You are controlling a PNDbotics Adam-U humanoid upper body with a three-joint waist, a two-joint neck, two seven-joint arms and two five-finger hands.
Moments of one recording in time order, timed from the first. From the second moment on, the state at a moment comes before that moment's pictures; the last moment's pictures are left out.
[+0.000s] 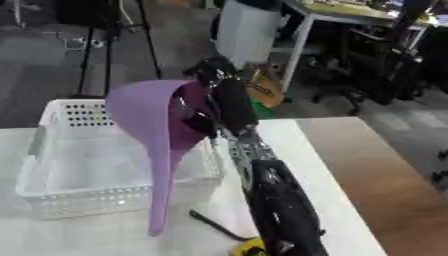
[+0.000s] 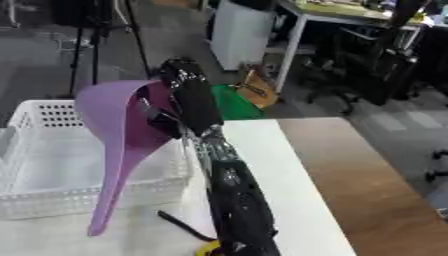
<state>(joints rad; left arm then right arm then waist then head) -0.62 0.14 -0.22 -1.98 -0.56 -0.06 0.80 -1.21 -0.23 -0.33 -0.86 1.65 -0.48 -0.75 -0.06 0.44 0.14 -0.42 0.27</state>
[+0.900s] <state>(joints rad) -0.63 0.14 -0.22 -1.98 -0.56 -0.06 0.80 -1.22 -0.25 -0.34 -0.76 1.83 -0.40 -0.82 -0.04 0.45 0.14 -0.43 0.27</state>
